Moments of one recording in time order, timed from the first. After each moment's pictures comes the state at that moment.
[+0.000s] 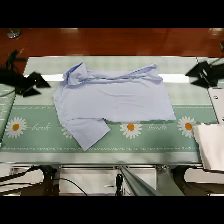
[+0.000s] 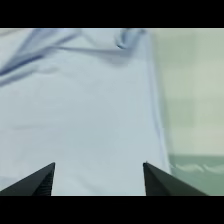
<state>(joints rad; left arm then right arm) 0.32 -1.37 1.22 1.08 -1.37 -1.43 -0.46 -1.48 1.39 -0.97 1.40 1.38</state>
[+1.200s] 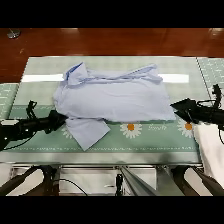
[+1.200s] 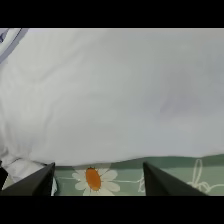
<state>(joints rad) 0.35 -1.12 0.35 0.53 -0.87 -1.10 -0.55 -0.95 0.58 -0.64 1.17 1.17</state>
